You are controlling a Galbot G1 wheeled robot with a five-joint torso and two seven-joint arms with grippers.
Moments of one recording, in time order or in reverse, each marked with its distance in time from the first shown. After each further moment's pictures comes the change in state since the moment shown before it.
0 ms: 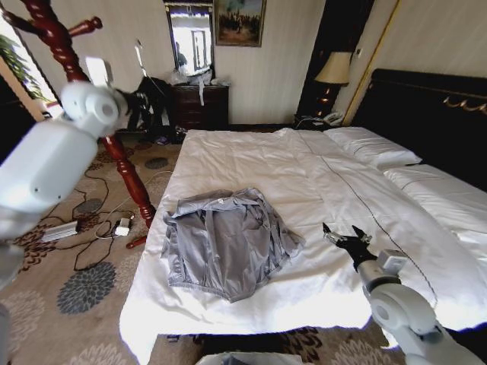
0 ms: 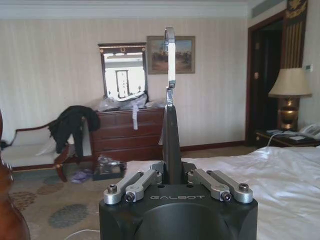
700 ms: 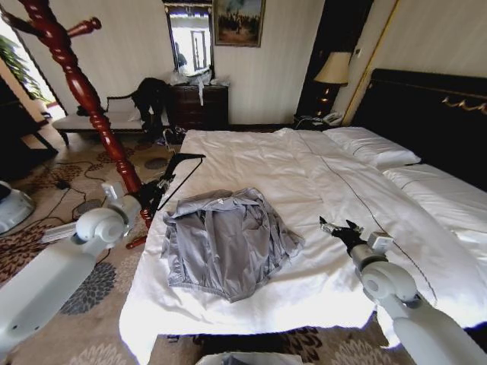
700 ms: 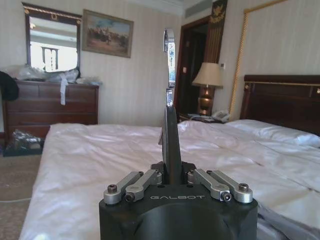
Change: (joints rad) left arm 1.057 0.077 -0.550 -0.360 0.135 -0.344 0.383; right arm 0.240 -0.100 -0.169 -0.220 0.081 -0.019 0.028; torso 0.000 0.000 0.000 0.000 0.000
